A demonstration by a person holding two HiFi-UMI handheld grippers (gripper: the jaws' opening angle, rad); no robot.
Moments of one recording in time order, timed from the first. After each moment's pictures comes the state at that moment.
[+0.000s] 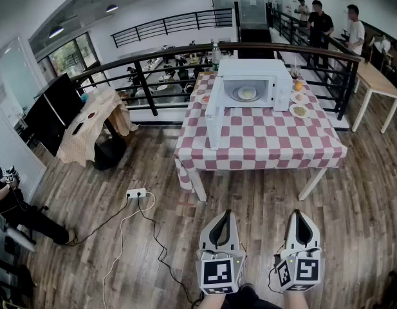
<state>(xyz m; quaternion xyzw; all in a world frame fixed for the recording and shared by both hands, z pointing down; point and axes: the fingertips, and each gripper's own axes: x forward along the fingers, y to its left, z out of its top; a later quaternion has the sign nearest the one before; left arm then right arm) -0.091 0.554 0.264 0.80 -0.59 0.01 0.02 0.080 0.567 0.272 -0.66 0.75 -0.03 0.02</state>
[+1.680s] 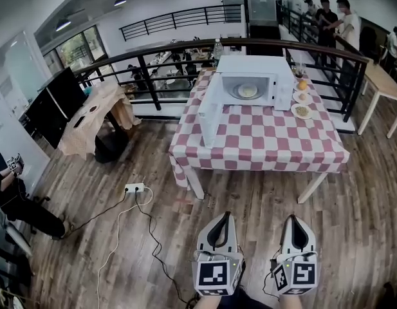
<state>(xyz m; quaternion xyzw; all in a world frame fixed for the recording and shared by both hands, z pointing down) -0.043 0.535 0.281 0.80 -0.60 0.02 0.04 0.120 0.541 0.302 -0.63 0.77 -0.05 0.02</state>
